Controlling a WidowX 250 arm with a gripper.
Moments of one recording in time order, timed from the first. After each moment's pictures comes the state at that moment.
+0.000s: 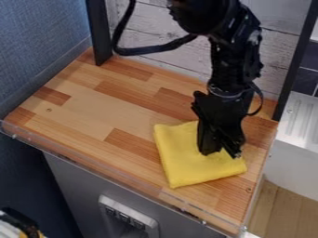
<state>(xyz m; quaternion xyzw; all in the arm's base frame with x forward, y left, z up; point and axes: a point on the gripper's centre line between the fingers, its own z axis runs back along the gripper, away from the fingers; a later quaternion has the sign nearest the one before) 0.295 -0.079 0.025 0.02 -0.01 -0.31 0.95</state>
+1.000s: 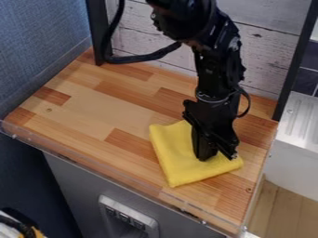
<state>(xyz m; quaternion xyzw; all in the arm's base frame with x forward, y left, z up) 0.290 -0.065 0.008 -0.01 -0.01 -0.24 0.97</state>
